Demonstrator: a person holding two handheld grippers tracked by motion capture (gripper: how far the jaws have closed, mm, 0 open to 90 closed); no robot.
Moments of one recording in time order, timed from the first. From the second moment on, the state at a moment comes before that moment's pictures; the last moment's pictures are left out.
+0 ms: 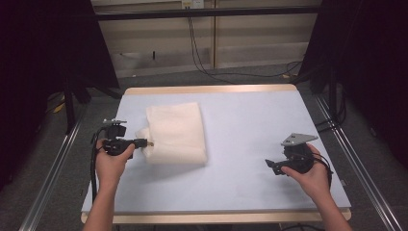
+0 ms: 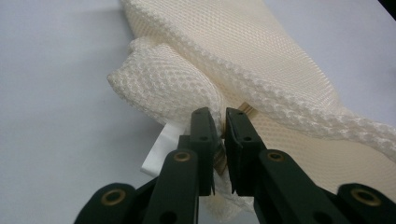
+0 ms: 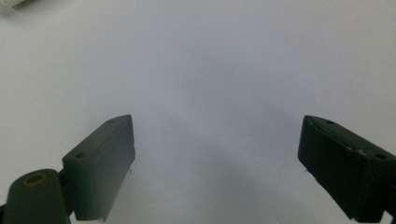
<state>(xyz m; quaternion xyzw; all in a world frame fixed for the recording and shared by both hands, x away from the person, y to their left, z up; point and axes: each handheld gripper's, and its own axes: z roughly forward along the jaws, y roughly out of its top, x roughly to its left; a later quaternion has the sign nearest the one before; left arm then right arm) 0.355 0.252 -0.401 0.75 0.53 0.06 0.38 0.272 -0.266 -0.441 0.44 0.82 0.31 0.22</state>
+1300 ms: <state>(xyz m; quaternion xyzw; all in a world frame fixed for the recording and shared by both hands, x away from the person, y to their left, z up) 0.366 0.256 -0.414 0.76 0.56 0.04 0.32 0.273 -0.264 -0.443 0.43 0.83 0.30 0.21</state>
